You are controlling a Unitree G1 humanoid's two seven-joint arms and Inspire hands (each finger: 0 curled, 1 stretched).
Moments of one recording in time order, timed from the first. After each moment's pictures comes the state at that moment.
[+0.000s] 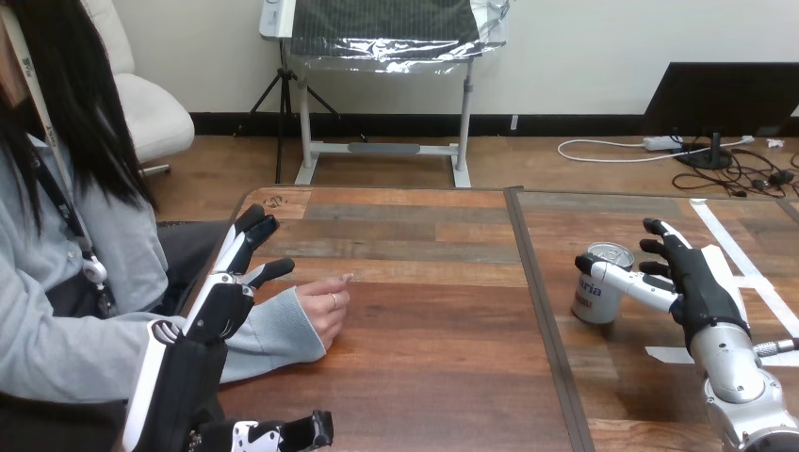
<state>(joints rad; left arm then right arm) 0.04 0.20 -0.03 0.76 -0.15 -1.48 -0.23 -0.63 -0.39 -0.06 1.35 -0.20 -0.40 -0.11</state>
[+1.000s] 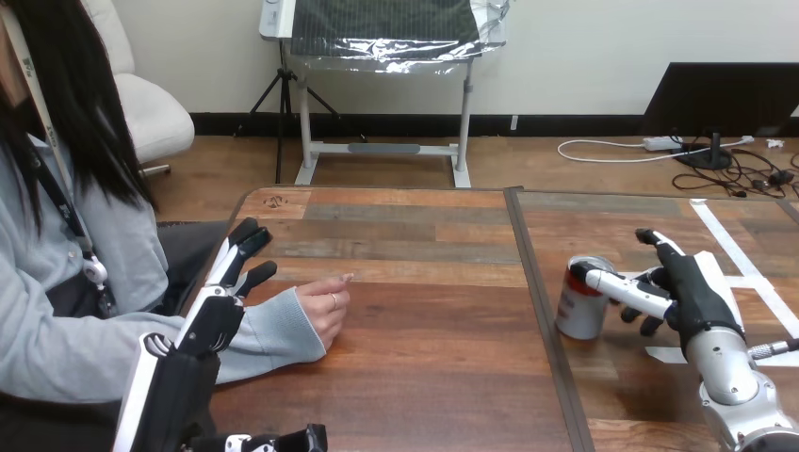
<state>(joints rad) 0.08 0.23 -0.05 0.74 -0.18 -1.48 -0.24 -0.63 -0.38 -0.05 1.35 -0.23 -0.37 -0.12</state>
